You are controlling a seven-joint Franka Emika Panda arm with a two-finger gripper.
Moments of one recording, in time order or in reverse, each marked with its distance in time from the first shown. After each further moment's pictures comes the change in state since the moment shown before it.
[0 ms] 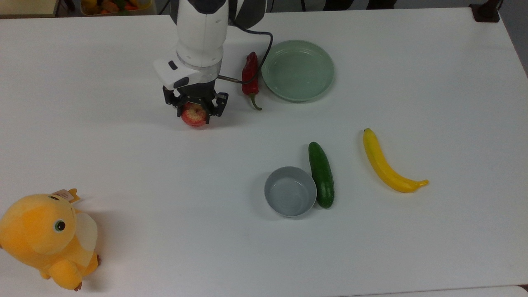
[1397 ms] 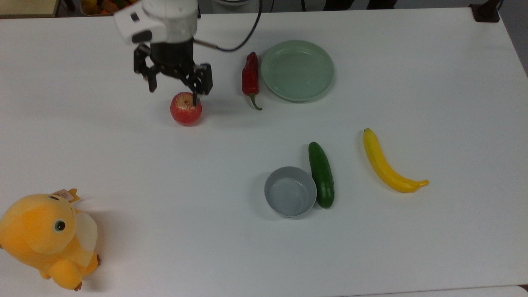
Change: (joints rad) arm -0.020 -0.120 -0.016 0.184 0.141 -0.196 -0.001
